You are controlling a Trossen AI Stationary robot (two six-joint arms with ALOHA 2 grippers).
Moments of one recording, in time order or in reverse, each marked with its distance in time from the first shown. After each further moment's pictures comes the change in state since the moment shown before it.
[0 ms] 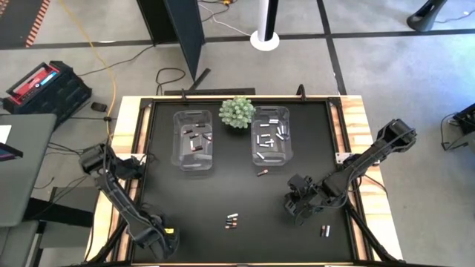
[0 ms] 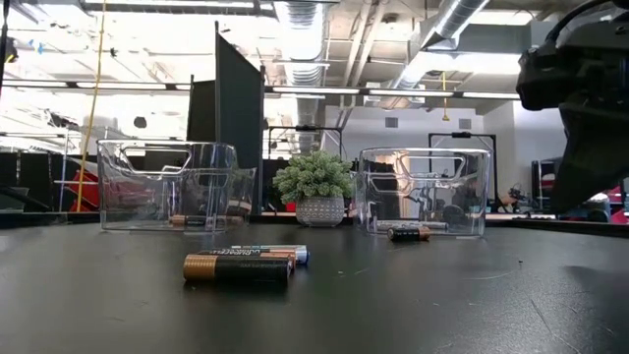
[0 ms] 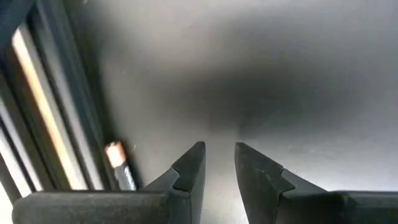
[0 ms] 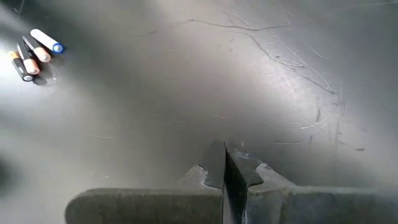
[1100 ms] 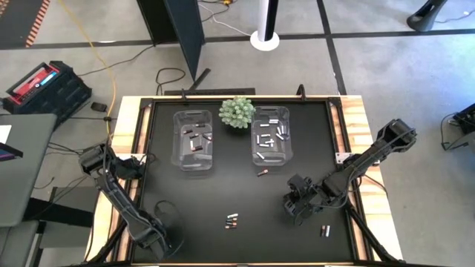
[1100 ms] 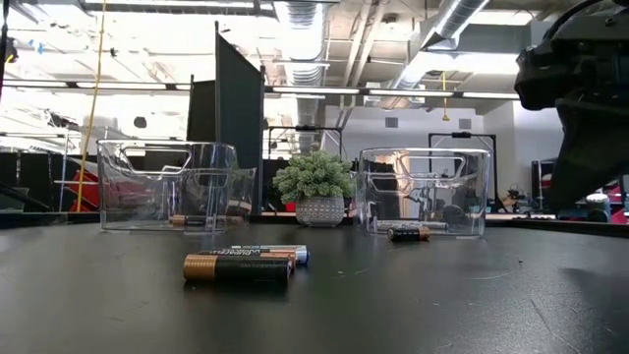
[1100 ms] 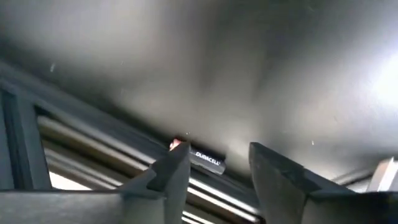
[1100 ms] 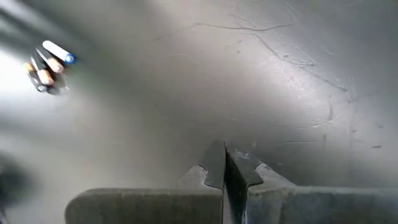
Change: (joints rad) left arm -0.002 0.000 -0.001 -0.032 0.212 0.837; right arm 0.000 0.000 0.000 0.029 0.000 0.047
